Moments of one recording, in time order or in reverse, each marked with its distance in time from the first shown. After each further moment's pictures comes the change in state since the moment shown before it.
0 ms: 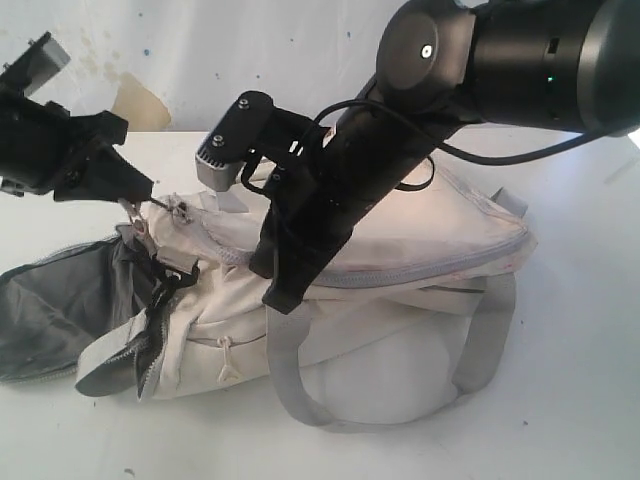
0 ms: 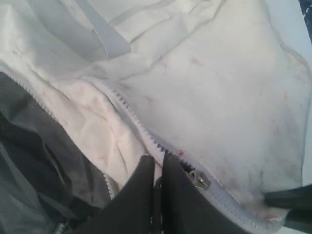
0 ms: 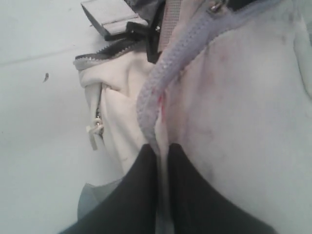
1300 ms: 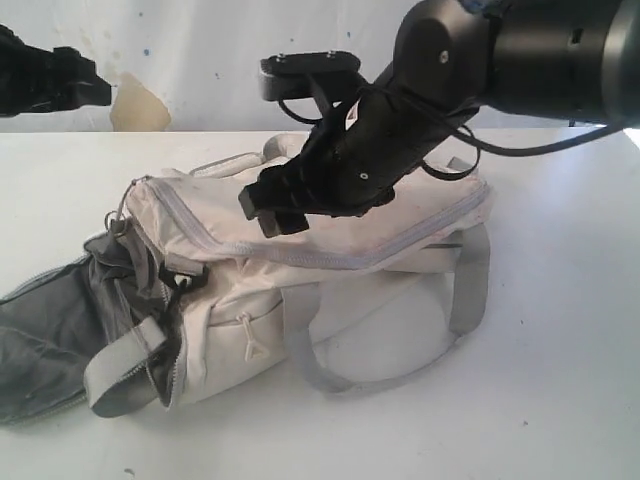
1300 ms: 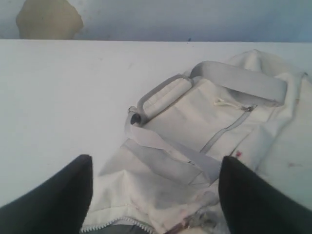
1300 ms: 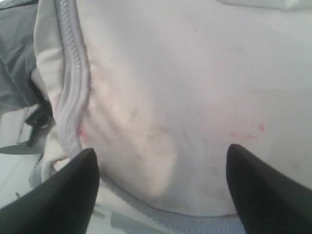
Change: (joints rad) left arm 0.017 -0.003 -0.073 0.155 -0.431 -0.001; right arm -0.018 -0.021 0.004 -0.211 -0.166 0.868
